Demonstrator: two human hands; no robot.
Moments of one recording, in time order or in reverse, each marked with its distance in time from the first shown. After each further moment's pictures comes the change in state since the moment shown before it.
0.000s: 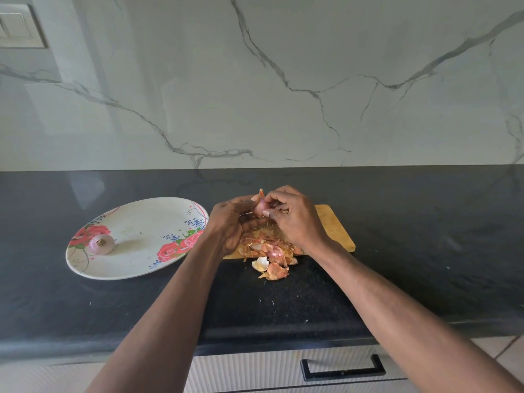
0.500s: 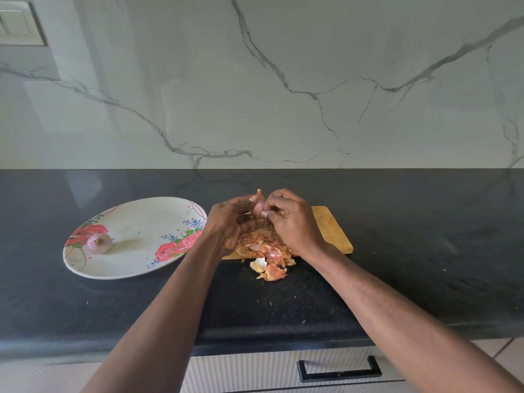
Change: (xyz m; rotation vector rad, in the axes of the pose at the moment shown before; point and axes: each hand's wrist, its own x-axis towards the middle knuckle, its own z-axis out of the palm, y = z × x) left_hand 0.003 -0.001 -0.004 -0.015 0.020 -0.011; right_hand -0.004 0.003 0.004 -0.118 0.060 -0.126
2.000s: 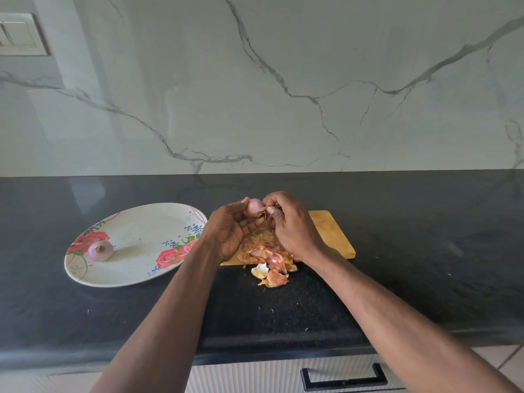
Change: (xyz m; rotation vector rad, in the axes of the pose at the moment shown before) left_hand 0.001 0.004 -0.004 -0.144 -0.040 -0.089; right_hand 0.003 -0.004 0.000 0.000 -0.045 0.042
